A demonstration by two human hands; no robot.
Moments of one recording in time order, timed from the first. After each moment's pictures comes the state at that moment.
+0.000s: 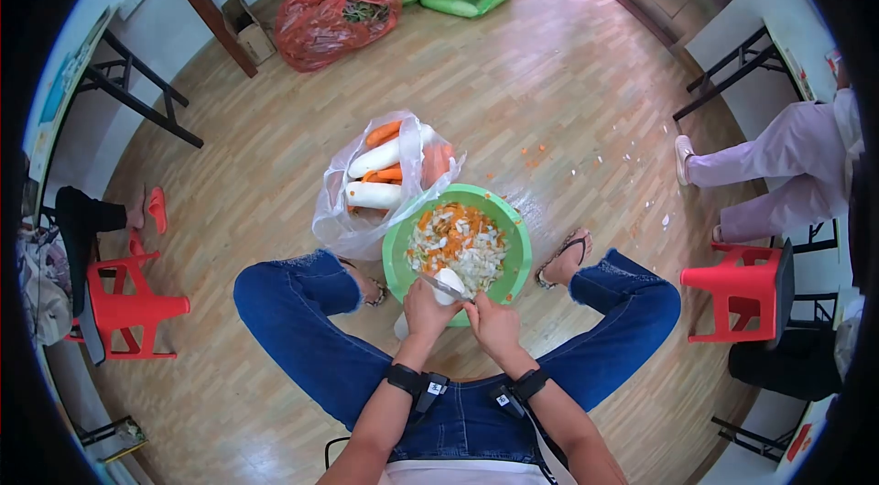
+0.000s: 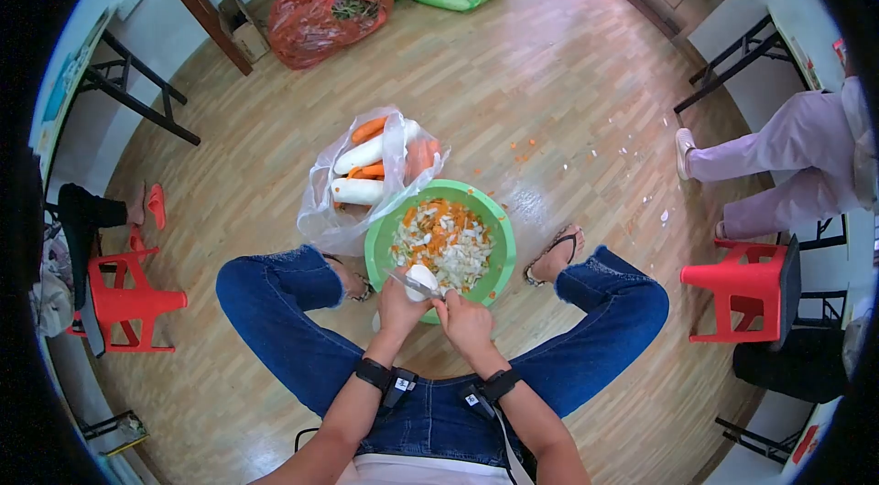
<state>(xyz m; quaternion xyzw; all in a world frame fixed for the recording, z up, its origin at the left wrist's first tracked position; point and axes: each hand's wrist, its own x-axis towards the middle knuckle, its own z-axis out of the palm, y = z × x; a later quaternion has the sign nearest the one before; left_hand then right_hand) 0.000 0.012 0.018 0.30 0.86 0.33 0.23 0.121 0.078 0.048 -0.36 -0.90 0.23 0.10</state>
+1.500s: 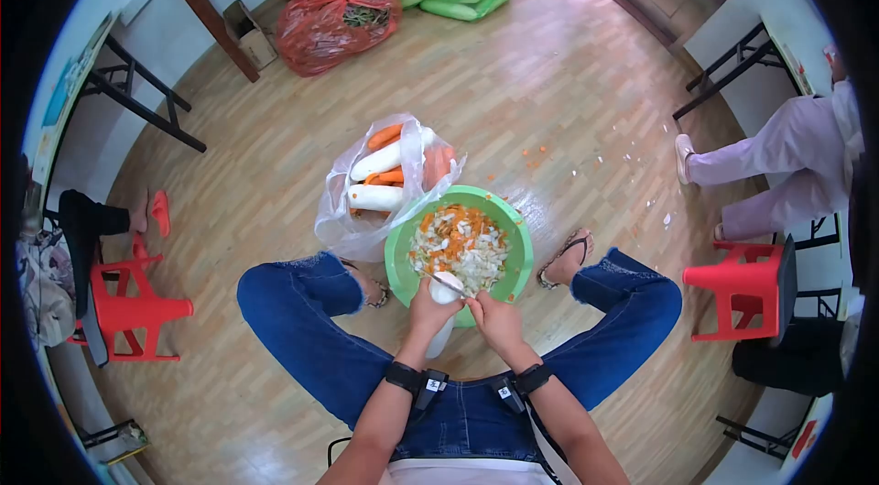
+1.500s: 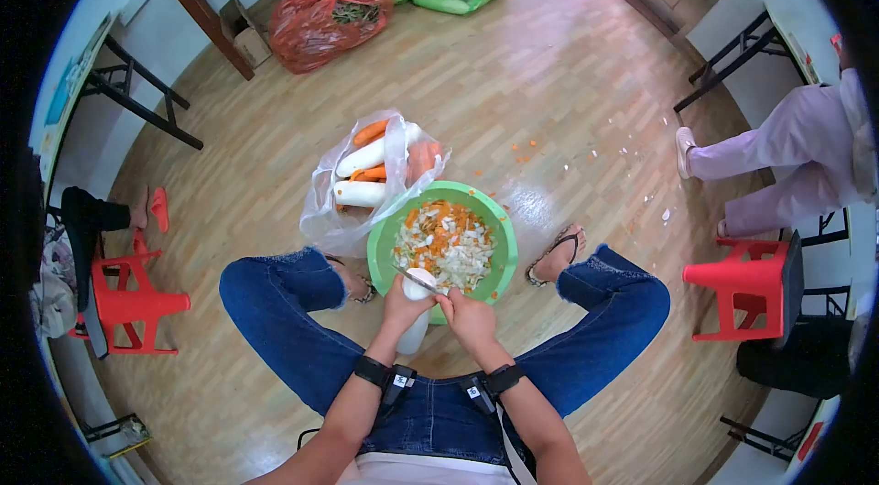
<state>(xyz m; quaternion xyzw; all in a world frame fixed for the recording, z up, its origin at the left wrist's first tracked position) -0.002 0.006 0.004 0.20 0.81 0.41 0.36 0.123 0.083 0.041 -0.39 -0.87 0.29 0.06</state>
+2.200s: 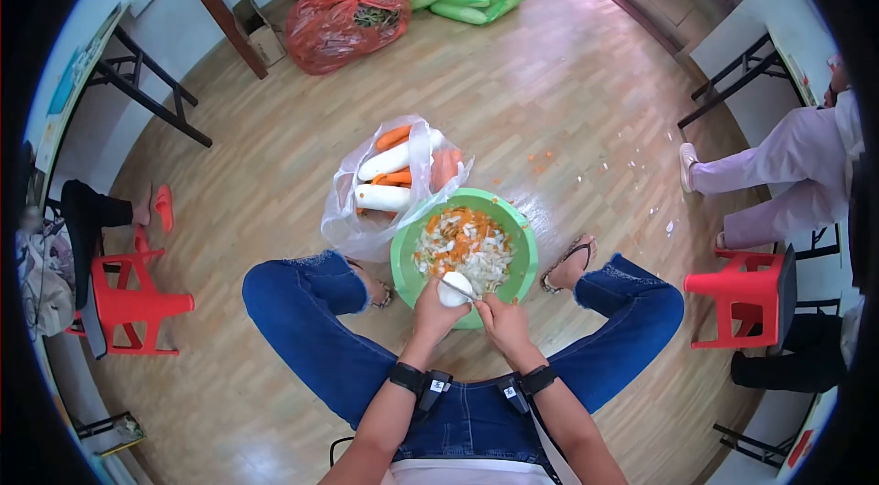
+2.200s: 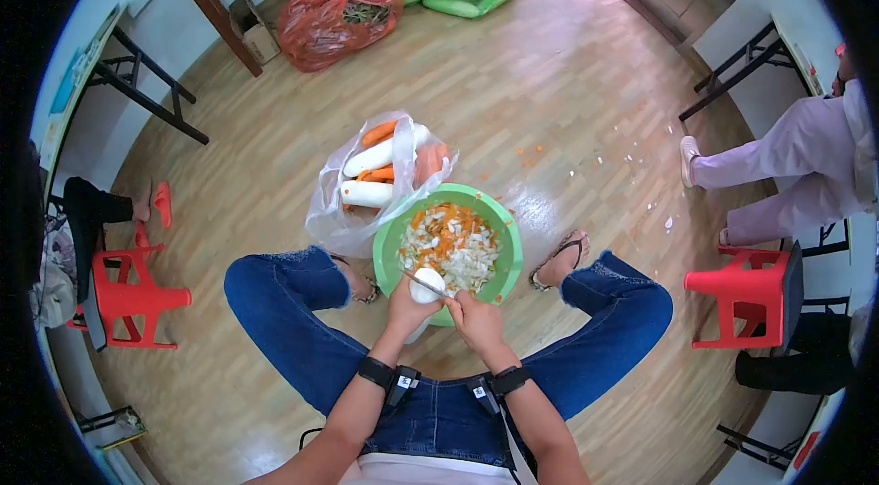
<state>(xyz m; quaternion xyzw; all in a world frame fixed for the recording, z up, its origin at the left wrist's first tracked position) -0.002 0.005 0.013 0.23 0.79 0.44 0.35 0.124 0.087 0.050 -0.37 -0.87 0.32 0.08</state>
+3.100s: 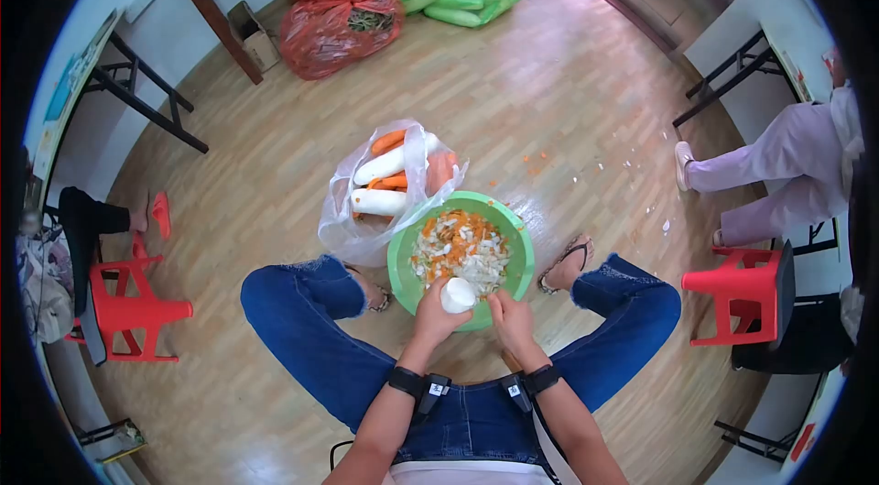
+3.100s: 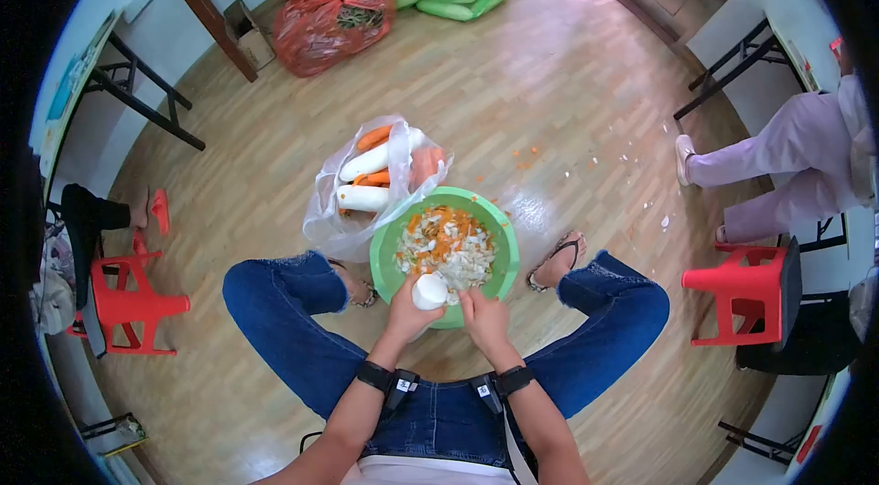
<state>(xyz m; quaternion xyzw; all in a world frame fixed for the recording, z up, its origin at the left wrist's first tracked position) 0.001 0.007 0.014 0.28 0.76 0.48 0.34 0.132 0.095 0.032 -0.45 -0.84 0.29 0.11</state>
